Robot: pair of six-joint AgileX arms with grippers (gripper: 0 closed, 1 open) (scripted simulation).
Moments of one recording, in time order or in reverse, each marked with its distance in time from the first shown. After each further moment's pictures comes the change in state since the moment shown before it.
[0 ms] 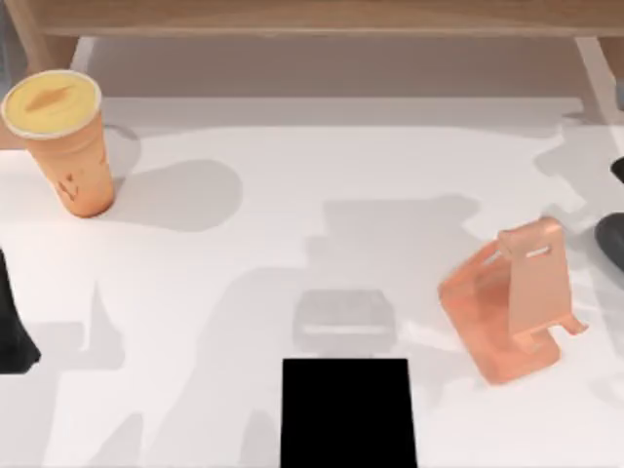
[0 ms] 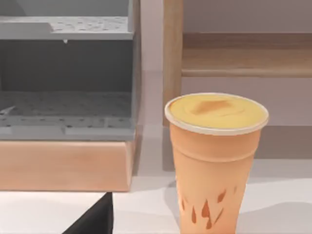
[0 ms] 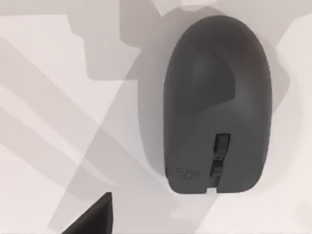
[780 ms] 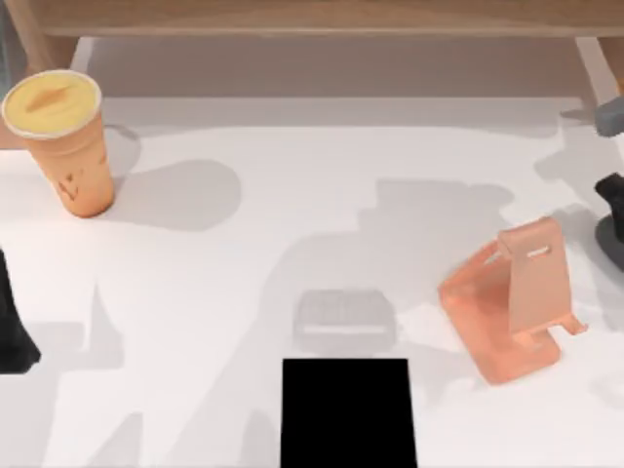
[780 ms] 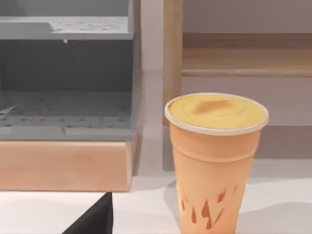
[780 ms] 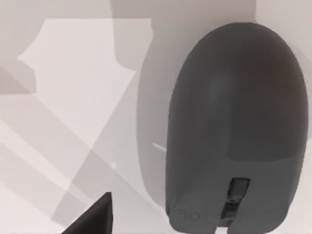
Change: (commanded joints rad) left arm 0.000 0.000 0.000 0.000 0.000 0.000; right arm 0.002 0.150 0.049 -0.001 0.001 -0.030
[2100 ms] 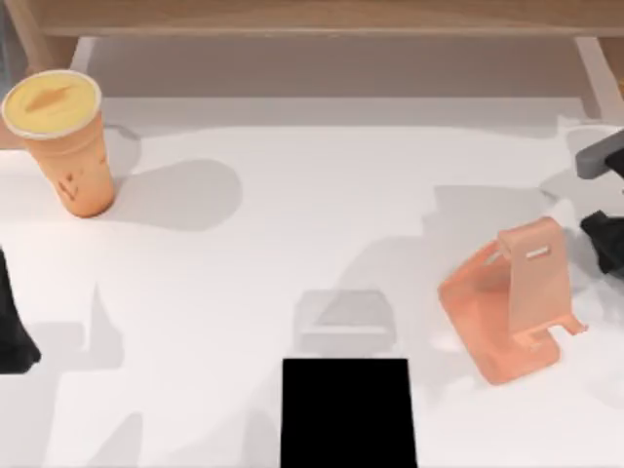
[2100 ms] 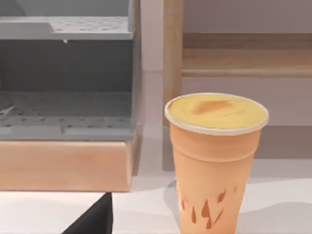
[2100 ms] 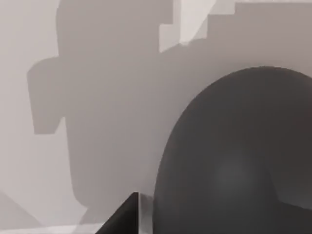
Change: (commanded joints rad) left arm 0.000 0.000 0.000 0.000 0.000 0.000; right arm -0.002 0.086 -0.153 0.243 0.001 -0.001
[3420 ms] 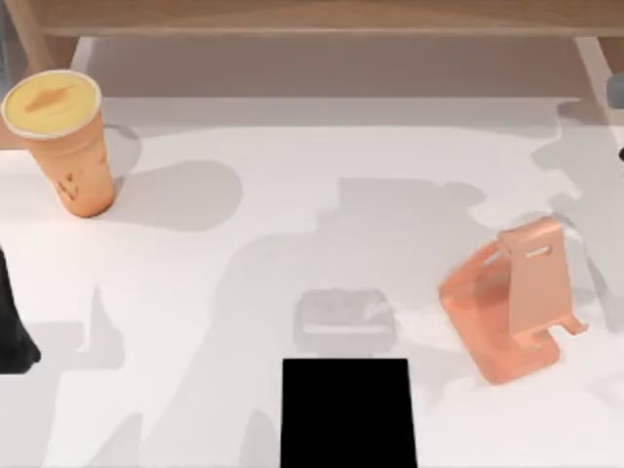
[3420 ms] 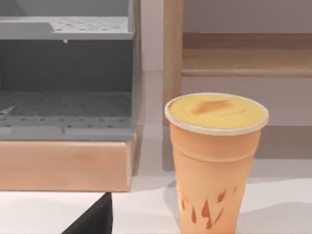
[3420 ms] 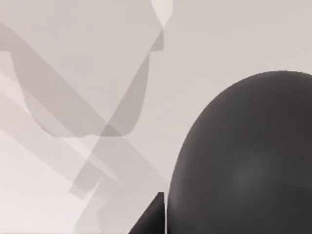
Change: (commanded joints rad) left arm 0.000 0.000 0.000 0.000 0.000 0.000; right arm 0.001 -0.128 0.250 -0.366 -0.015 0.005
